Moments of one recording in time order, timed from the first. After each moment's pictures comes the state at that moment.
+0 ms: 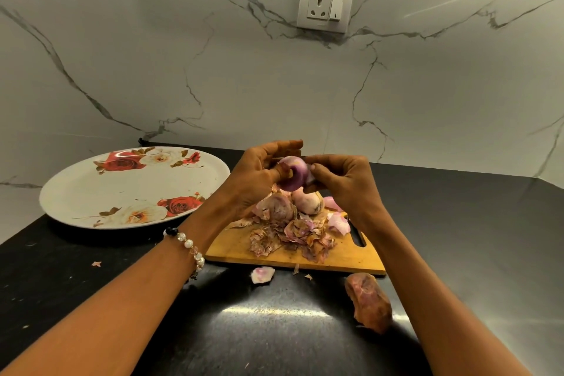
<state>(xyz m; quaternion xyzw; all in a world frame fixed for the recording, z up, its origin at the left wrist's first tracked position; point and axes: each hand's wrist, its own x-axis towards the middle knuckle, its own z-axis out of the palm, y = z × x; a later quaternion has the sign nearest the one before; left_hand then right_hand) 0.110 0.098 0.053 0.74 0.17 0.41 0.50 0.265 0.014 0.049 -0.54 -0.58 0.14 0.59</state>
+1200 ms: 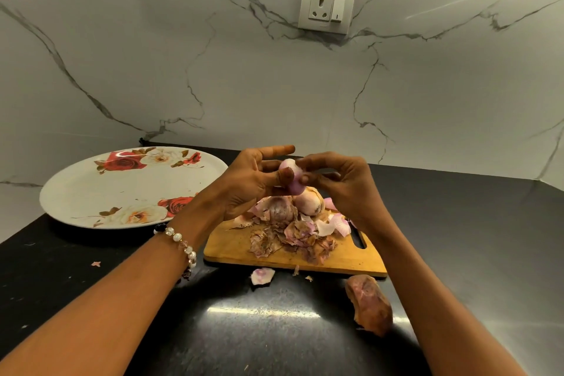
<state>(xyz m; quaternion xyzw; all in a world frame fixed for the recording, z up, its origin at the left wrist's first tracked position) 0.098 0.101 0.055 0.67 0.15 0.34 0.64 0.270 0.015 0.049 -0.49 -0.67 0.07 0.56</state>
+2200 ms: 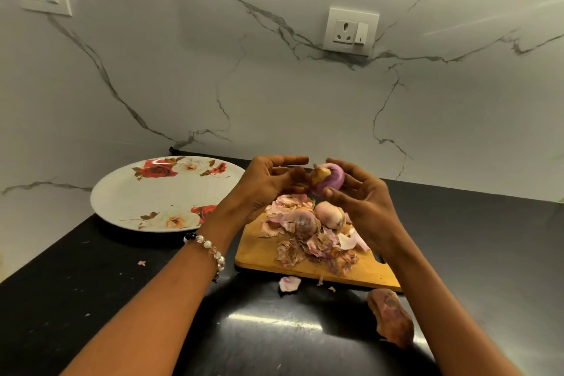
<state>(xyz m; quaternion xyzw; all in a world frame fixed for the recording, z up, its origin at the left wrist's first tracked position) 0.082 0.110 0.061 0.67 0.19 0.41 0.59 0.250 0.003 0.051 -0.44 -0.57 0.29 0.63</state>
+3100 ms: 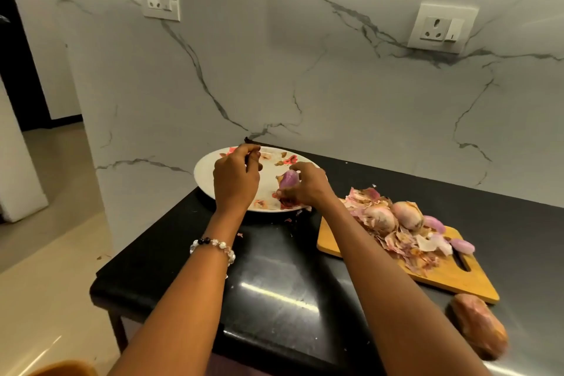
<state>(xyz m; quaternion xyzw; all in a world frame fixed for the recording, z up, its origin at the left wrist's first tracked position) -0.062 0.140 0.029 0.63 0.47 0.61 0.09 0.085 0.137 0.042 -0.70 -0.65 0.15 0.28</state>
